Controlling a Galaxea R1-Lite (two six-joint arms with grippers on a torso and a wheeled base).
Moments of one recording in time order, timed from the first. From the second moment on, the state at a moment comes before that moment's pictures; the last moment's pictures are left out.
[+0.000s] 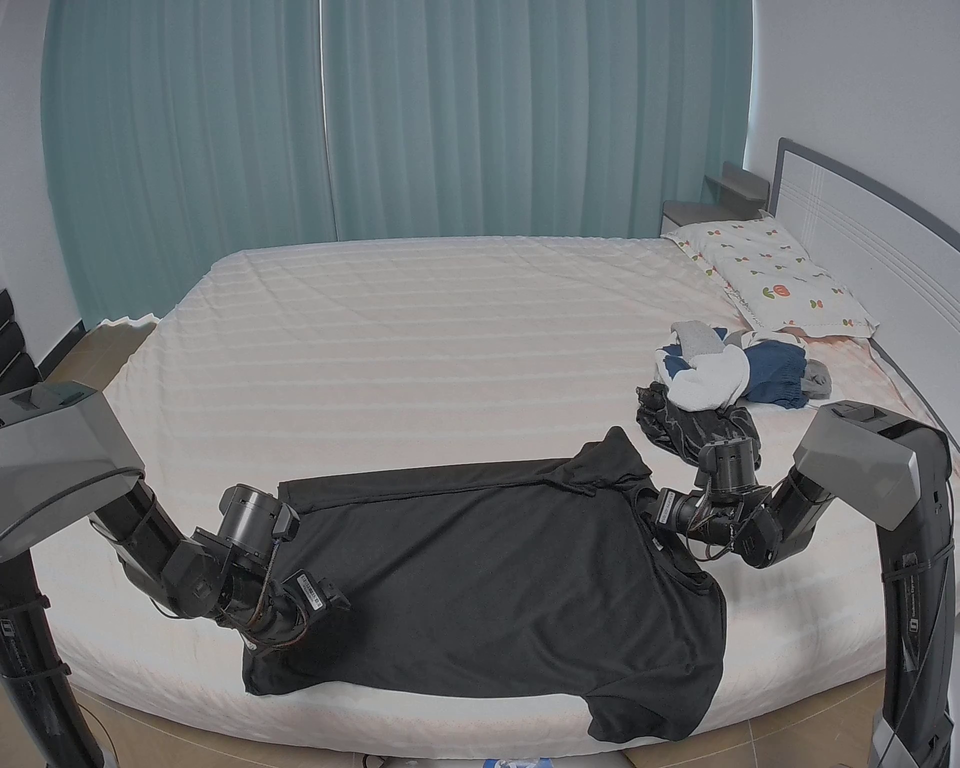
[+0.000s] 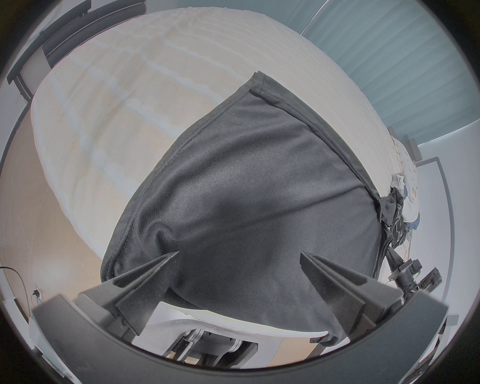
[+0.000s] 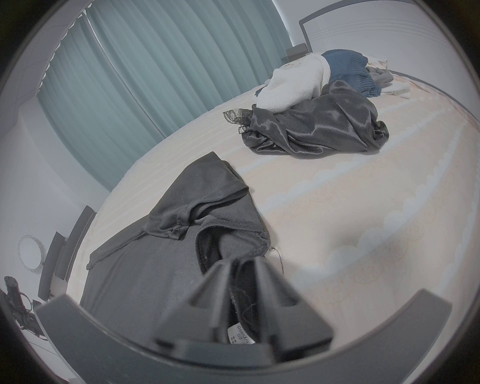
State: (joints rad) left arm -0.29 2.07 -0.67 -0.30 -0.03 -0.92; right arm 0.20 2.49 -1.09 -0.79 0.02 0.48
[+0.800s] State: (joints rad) left arm -0.28 2.08 -0.67 -0.29 -0.03 -0.92; right arm 0.10 2.46 -1.08 -0.79 0.03 0.44
